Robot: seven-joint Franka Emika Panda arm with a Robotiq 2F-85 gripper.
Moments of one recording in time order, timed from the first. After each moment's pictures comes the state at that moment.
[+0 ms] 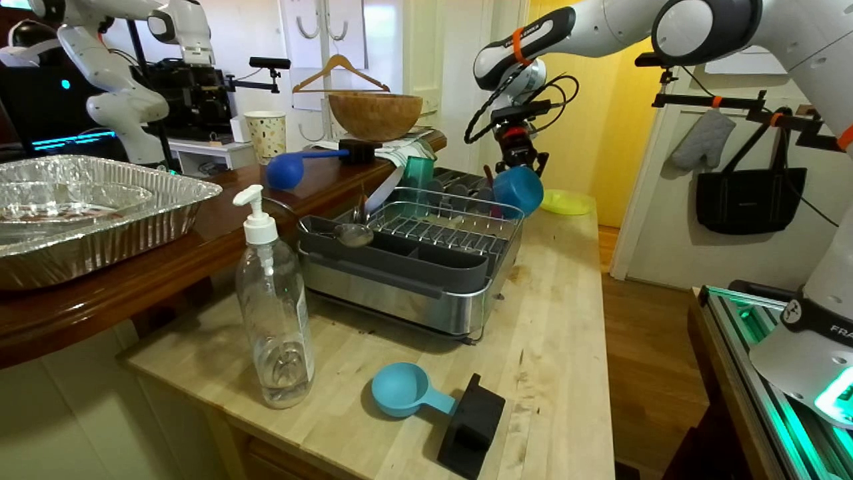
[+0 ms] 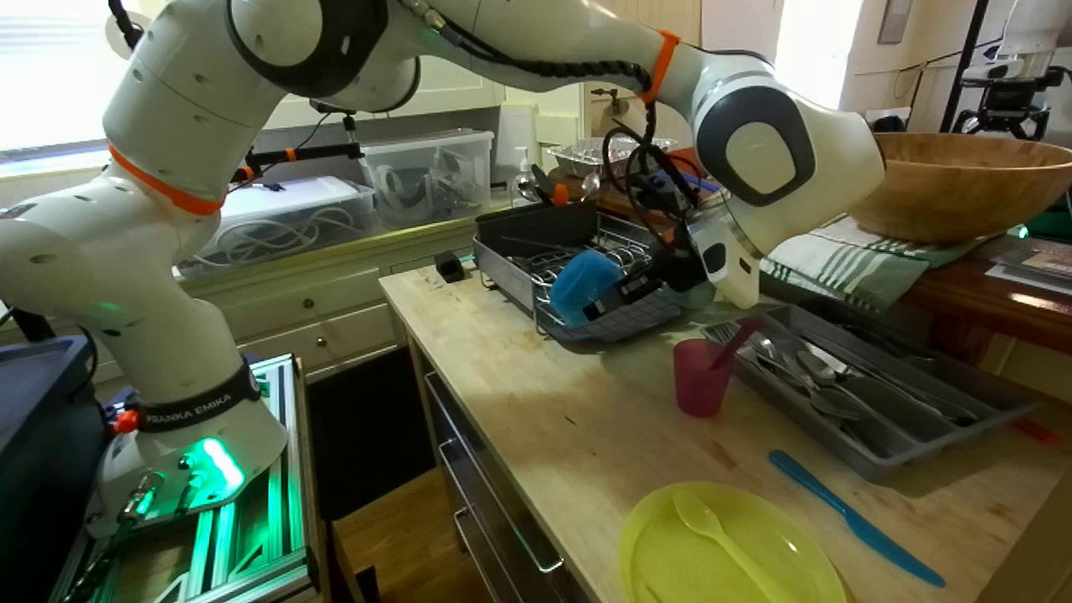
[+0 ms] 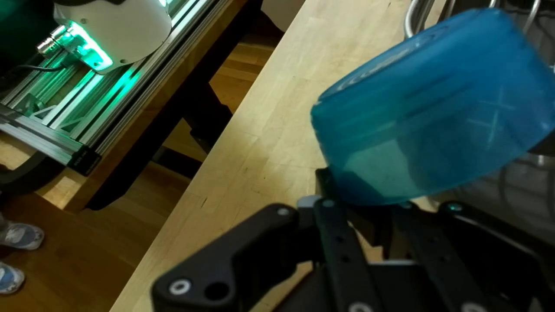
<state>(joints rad) -0.38 0.78 -0.23 -1.24 0.39 1.15 0.55</state>
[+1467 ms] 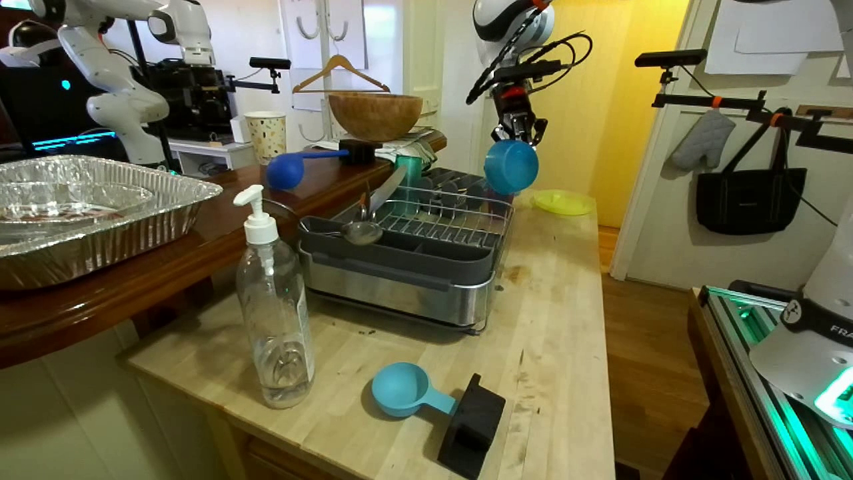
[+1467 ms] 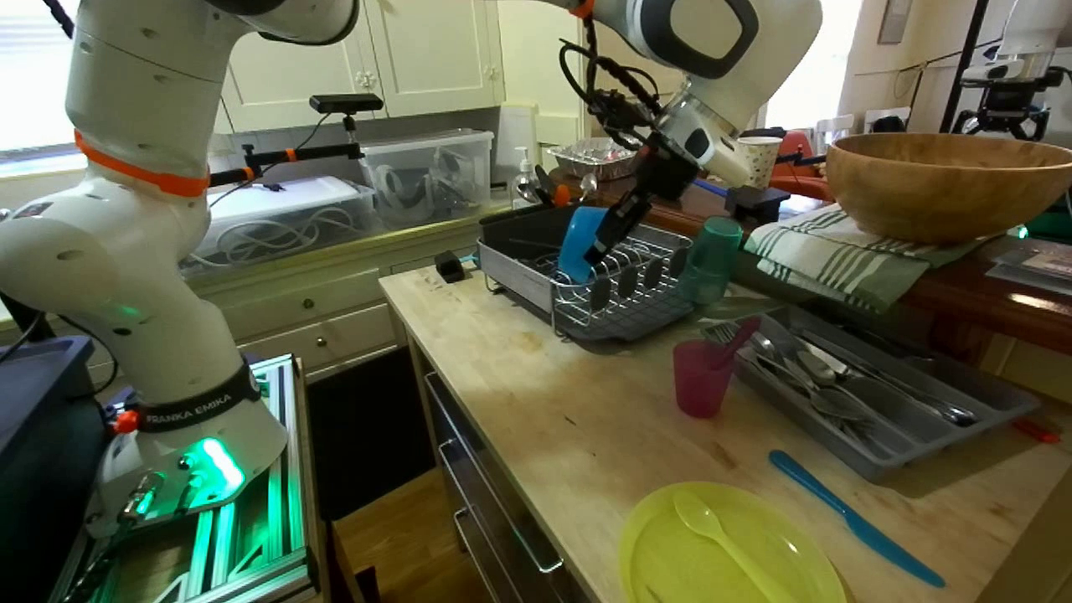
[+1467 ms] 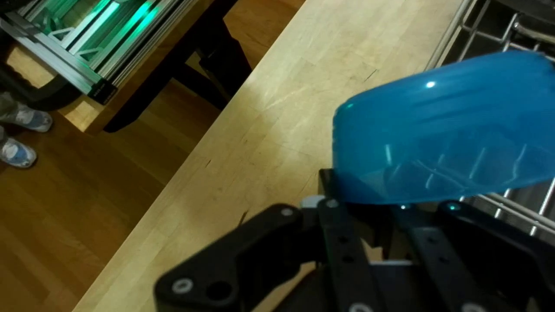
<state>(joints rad) -0.24 0.50 -0.24 -1.42 0.23 1.31 0.47</state>
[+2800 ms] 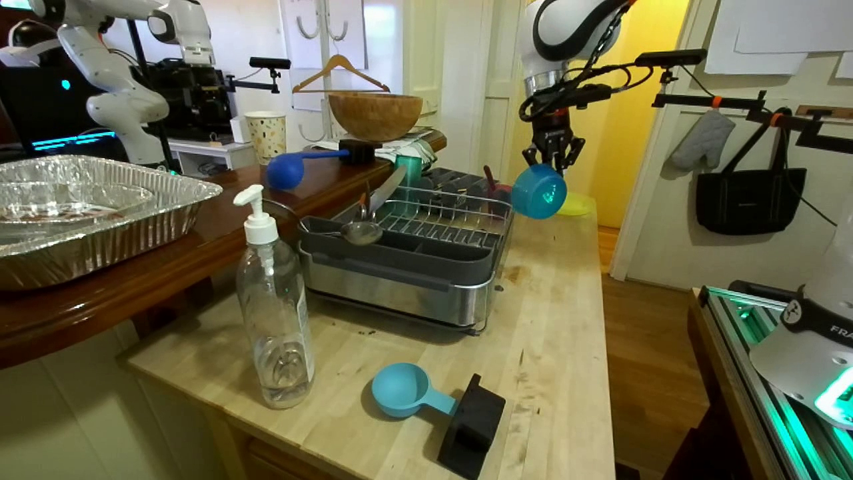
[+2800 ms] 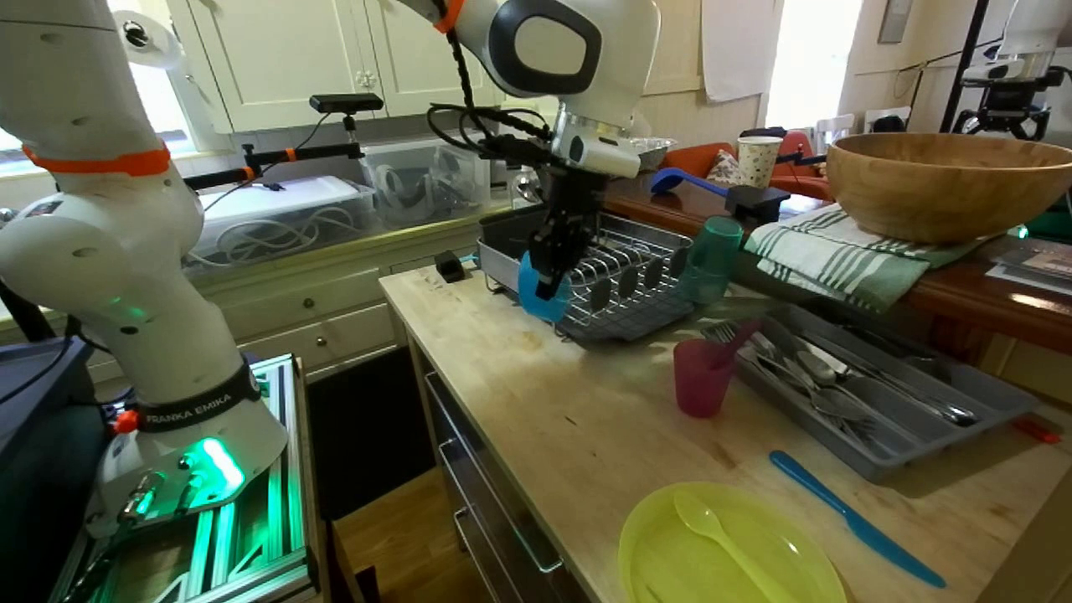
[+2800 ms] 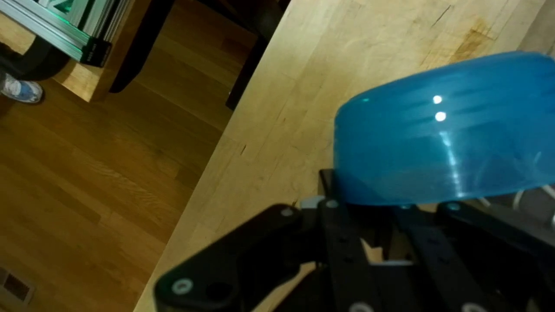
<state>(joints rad) -0.16 0.05 -0.20 -2.12 -0.02 1.87 0.69</state>
